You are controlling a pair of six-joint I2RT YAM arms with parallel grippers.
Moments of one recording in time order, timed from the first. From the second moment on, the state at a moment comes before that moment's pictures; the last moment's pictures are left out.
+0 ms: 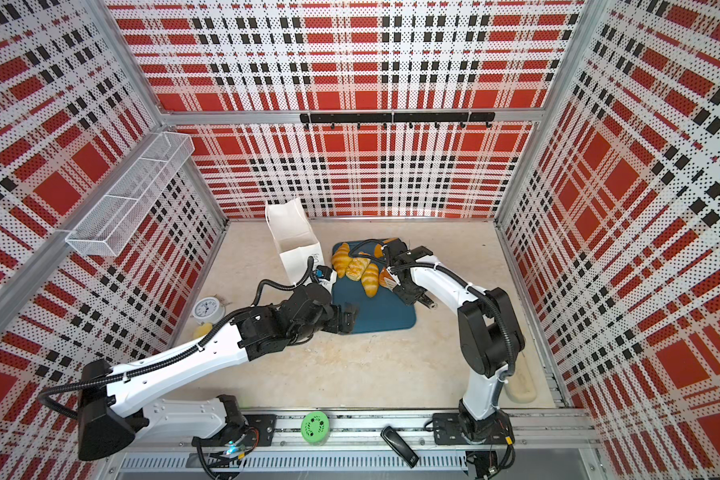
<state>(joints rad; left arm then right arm) -0.99 1.24 1.05 -0.53 -0.29 -0.64 0.50 1.79 1.41 -1.01 0.32 -0.24</state>
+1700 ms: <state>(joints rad) -0.95 1.19 1.16 -0.51 -0.32 -0.54 0.50 1.50 1.28 -1.01 0.11 -0.09</state>
